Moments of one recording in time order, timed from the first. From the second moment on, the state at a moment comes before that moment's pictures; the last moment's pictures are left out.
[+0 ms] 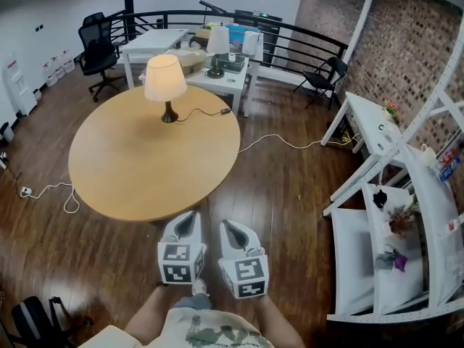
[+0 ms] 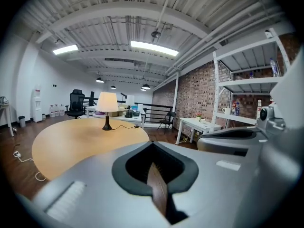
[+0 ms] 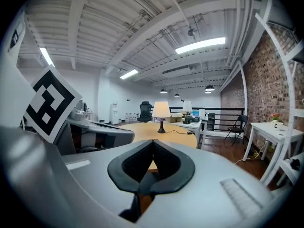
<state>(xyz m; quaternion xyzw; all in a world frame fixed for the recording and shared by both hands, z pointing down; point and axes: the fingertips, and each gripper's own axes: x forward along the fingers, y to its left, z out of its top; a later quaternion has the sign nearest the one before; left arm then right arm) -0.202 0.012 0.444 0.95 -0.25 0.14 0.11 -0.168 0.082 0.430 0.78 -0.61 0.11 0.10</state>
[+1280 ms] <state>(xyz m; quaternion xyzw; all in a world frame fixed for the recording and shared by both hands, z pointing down) 0.060 -0.111 0.467 0.93 -0.30 0.17 0.12 0.107 -0.043 0.436 0.74 -0.66 0.11 0.07</state>
